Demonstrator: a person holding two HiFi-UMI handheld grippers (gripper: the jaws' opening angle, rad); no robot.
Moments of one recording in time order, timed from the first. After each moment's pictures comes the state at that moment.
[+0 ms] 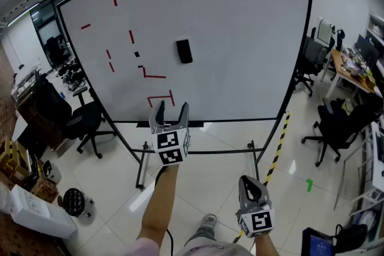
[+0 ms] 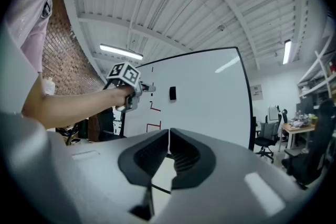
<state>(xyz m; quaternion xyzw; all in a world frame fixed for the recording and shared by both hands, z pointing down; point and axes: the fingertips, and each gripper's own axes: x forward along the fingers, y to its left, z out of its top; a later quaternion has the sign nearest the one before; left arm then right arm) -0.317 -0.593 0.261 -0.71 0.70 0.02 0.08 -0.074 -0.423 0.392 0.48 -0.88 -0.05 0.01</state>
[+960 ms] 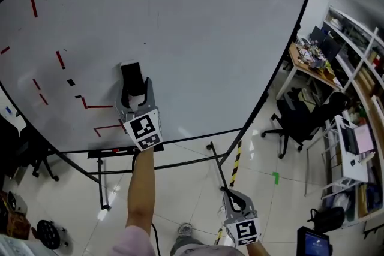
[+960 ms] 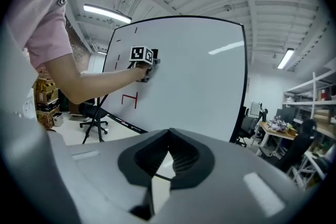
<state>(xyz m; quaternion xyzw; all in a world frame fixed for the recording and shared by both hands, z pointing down) -0.368 -0.827 0.224 -0.66 0.72 0.11 0.16 -0.078 -0.552 0.437 0.54 -0.83 -0.01 0.17</state>
